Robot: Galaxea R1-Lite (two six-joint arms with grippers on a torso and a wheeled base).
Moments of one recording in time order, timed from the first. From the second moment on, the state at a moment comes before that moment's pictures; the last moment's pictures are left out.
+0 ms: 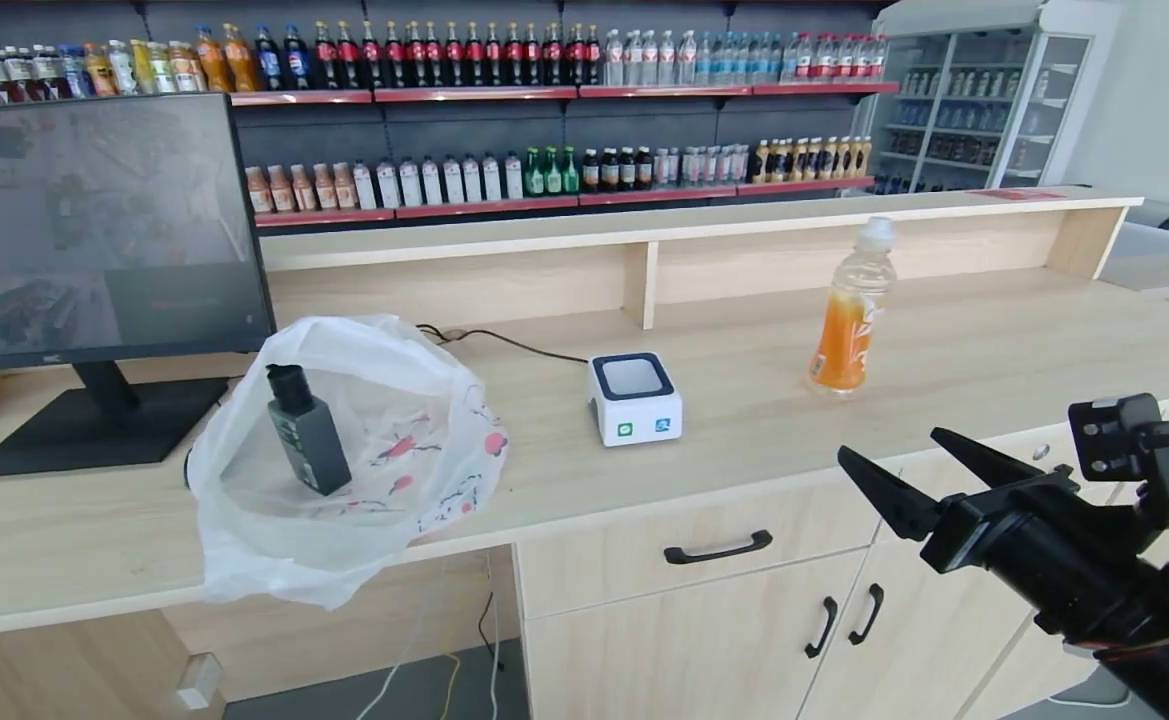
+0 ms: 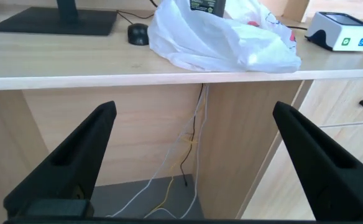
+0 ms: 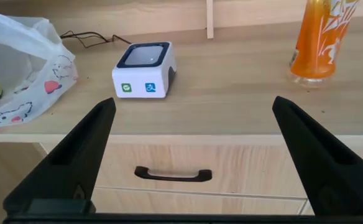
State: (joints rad) left arm 0.00 0.00 0.00 0.00 0.00 -0.01; right arm 0.37 1.65 -0.13 -1.57 -0.04 0.08
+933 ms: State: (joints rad) left arm 0.00 0.00 0.00 0.00 0.00 -0.01; right arm 0.37 1.66 -0.13 -1.57 -0.04 0.08
